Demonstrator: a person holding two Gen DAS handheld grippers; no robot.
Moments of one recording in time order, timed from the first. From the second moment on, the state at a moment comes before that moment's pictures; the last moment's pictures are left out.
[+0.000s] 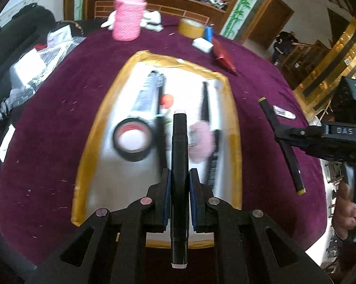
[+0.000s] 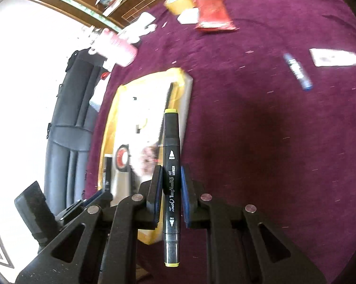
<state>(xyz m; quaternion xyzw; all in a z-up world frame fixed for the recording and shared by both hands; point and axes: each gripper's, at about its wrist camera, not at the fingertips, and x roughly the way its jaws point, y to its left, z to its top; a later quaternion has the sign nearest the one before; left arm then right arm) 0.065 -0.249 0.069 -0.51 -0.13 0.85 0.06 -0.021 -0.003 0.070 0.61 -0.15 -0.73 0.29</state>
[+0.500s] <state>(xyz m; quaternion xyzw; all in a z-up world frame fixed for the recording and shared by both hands) 0.053 -0.279 0.036 -0.54 -0.10 0.83 0.08 0.015 -0.094 0.026 0.65 -0.12 -0.69 0.28</state>
